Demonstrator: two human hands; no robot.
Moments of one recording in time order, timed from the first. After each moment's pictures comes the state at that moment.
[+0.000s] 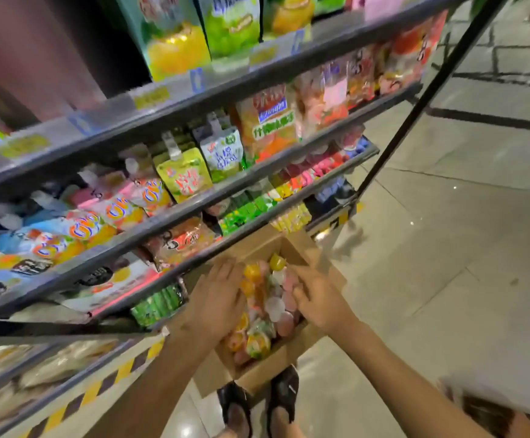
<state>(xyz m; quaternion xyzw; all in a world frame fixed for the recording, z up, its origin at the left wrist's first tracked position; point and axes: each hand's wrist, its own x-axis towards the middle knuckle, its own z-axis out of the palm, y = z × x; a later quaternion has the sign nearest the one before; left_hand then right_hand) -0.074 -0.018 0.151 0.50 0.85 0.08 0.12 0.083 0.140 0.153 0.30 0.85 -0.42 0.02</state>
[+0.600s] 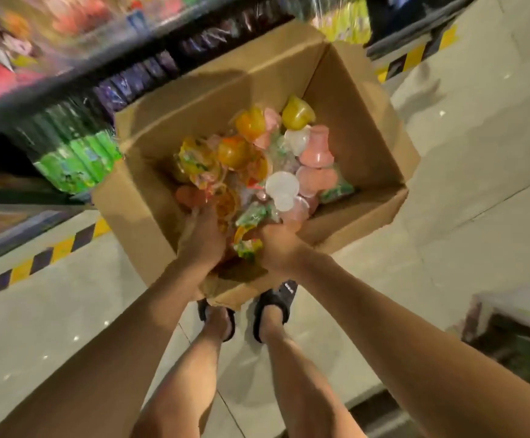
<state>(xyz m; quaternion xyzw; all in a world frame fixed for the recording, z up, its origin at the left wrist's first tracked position) -0.028 -0.065 -0.263 0.18 0.89 0.18 0.38 0.074 0.060 -0.250 0.14 0.86 -0.33 0.36</state>
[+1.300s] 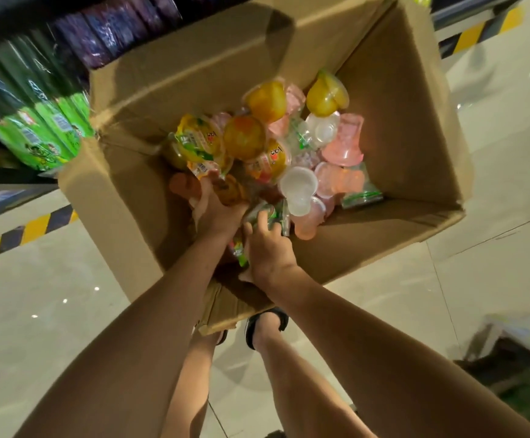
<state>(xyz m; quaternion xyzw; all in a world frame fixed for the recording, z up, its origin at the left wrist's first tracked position) -0.045 -0.028 -0.363 -0.09 0.88 0.30 0.36 0.045 0.030 -0.319 0.18 0.87 -0.19 0.41</state>
